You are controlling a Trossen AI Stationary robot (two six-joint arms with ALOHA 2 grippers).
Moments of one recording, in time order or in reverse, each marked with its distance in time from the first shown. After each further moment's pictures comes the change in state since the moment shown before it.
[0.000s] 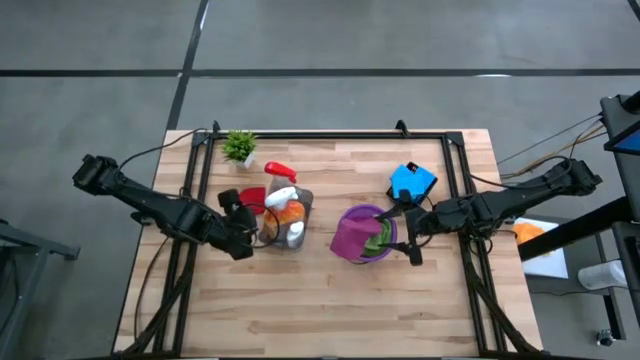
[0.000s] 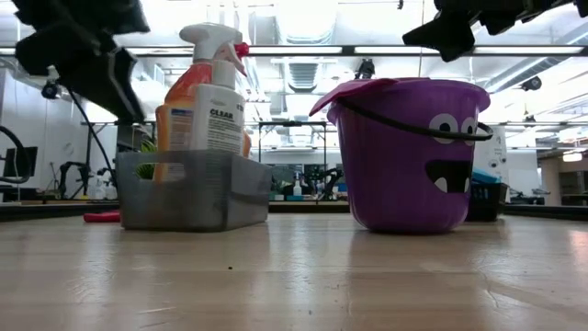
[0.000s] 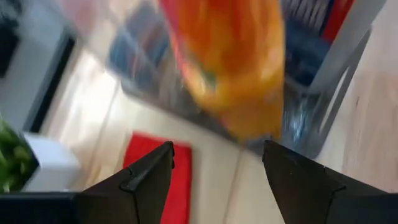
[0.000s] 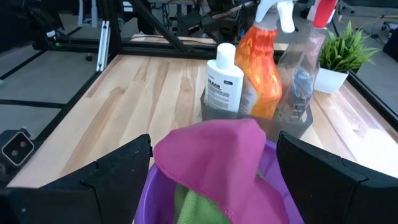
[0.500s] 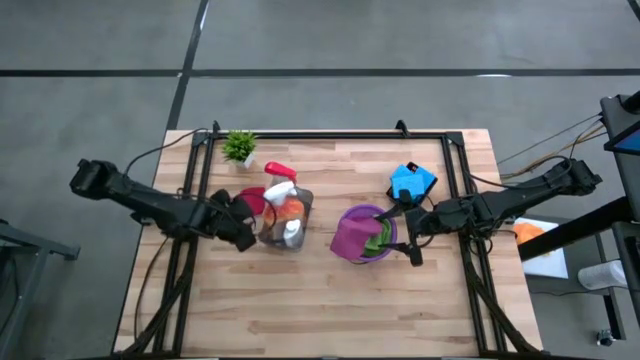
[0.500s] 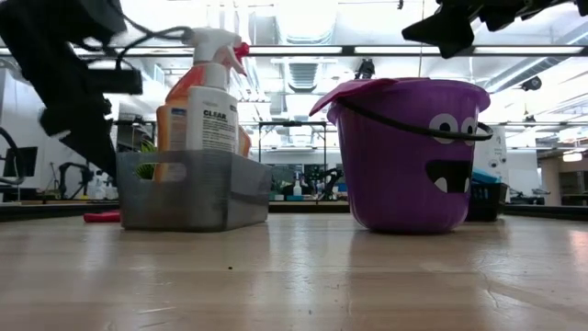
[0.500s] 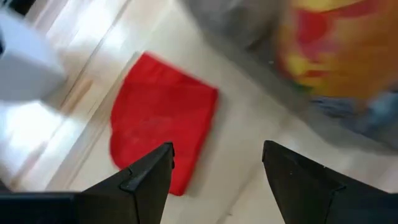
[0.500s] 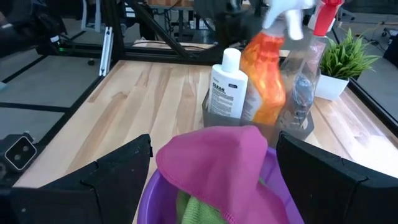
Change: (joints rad) left arm 0.119 0.001 -0.200 0.055 0.066 -0.277; right arm 0.006 0.000 0.000 0.021 0.000 -0.008
